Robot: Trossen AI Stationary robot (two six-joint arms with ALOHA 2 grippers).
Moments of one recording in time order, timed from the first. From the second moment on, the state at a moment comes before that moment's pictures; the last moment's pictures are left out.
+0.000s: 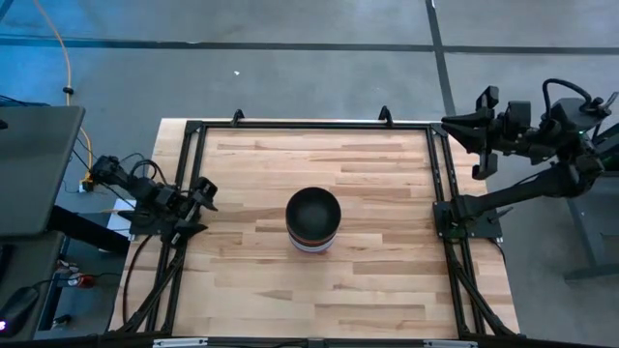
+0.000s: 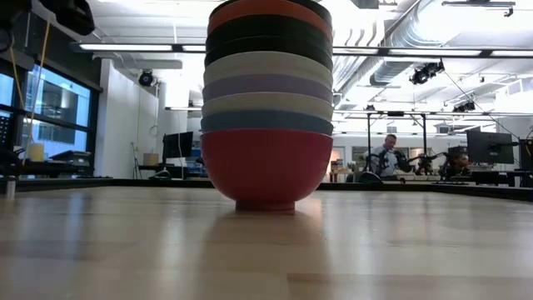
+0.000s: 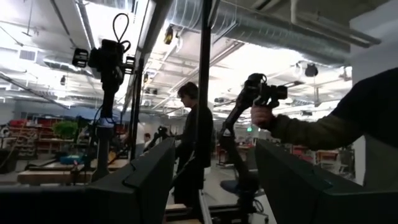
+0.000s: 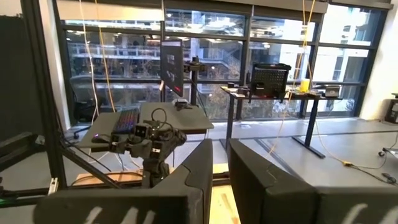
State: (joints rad) left arm -0.40 0.04 0.01 0.52 -0.14 0.02; right arm 0.10 0.77 1.49 -0.62 0.29 -0.09
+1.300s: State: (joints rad) left arm 0.15 0.09 0.01 0.38 0.26 -0.21; right arm 0.10 0.81 1.49 -0.63 0.28 0.00
